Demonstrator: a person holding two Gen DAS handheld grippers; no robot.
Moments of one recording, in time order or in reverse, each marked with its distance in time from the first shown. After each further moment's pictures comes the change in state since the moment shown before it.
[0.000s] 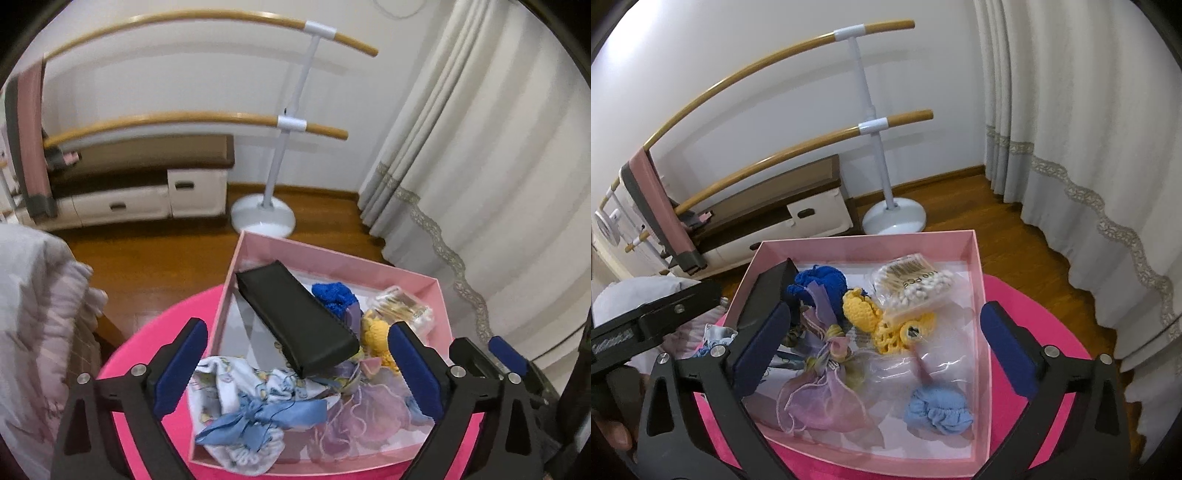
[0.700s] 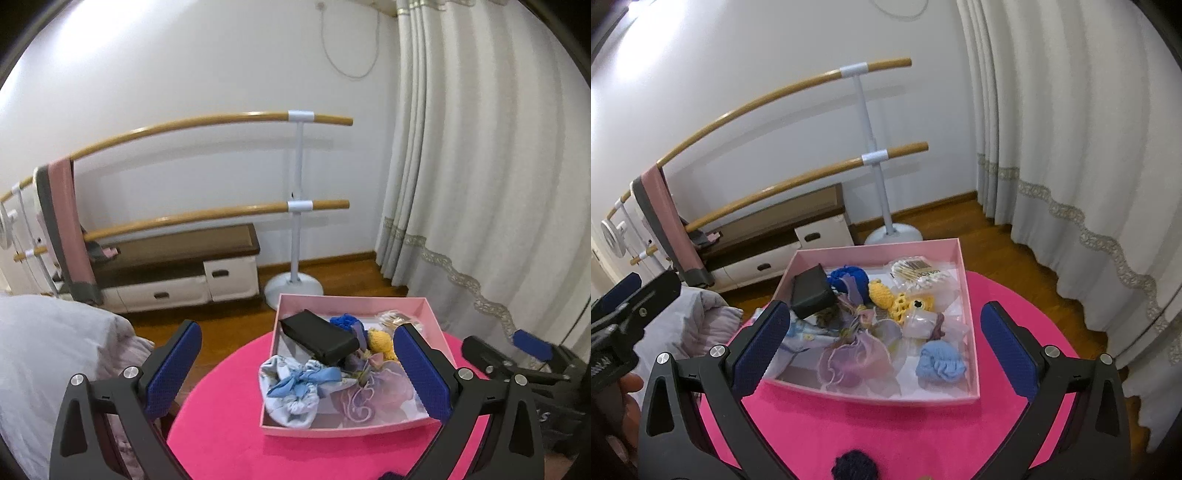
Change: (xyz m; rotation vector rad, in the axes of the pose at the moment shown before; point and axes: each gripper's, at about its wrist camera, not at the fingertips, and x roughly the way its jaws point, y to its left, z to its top) left arm -0.140 -0.015 -0.116 0.198 -0.323 0.121; right arm -0.108 0.031 -0.036 0.003 -0.131 -0.015
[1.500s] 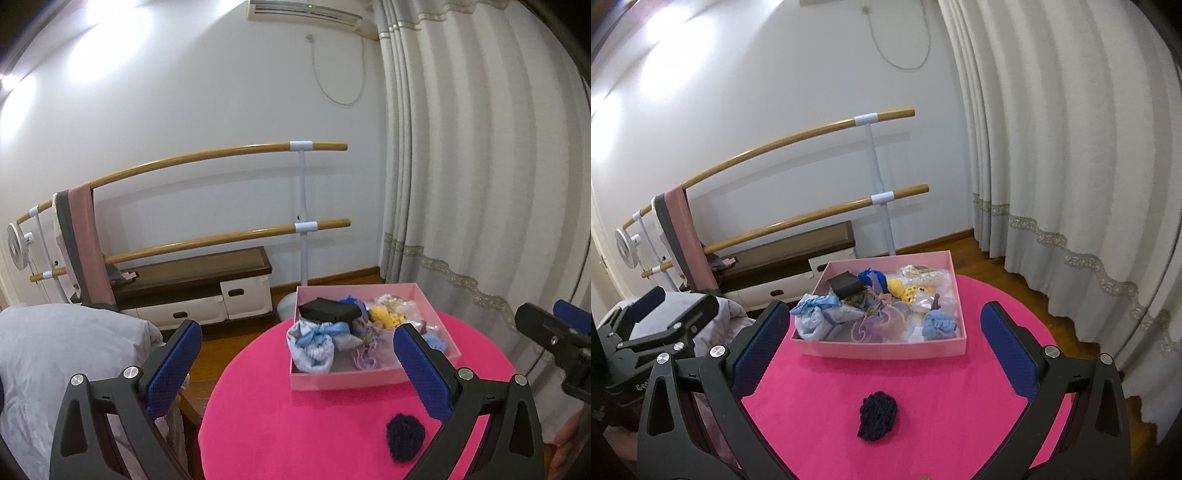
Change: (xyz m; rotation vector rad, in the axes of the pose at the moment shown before) left arm -0.145 0.012 -0.133 0.054 -0.107 0.022; right arm -0.139 0.029 -0.069 -0.013 -0.180 0.005
